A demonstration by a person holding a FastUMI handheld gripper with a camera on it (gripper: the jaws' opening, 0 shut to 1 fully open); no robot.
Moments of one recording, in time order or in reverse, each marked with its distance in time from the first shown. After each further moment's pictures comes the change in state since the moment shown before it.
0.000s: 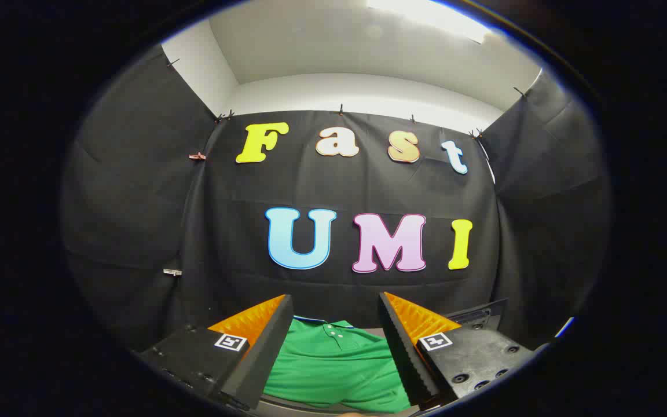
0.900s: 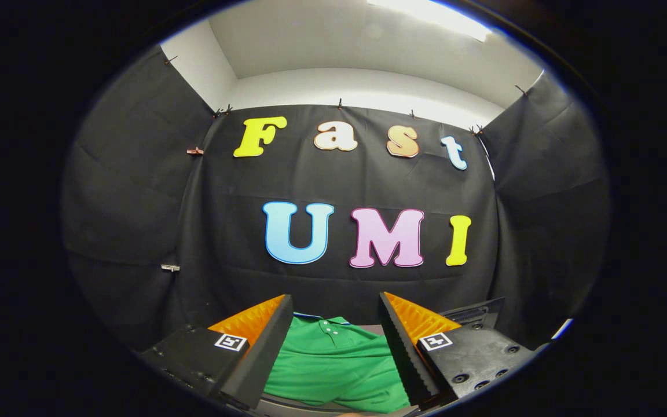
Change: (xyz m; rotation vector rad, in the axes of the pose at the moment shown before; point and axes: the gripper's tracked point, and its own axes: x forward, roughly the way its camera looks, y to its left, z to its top) arm 0.004 -0.009 -0.002 -0.004 0.039 -0.012
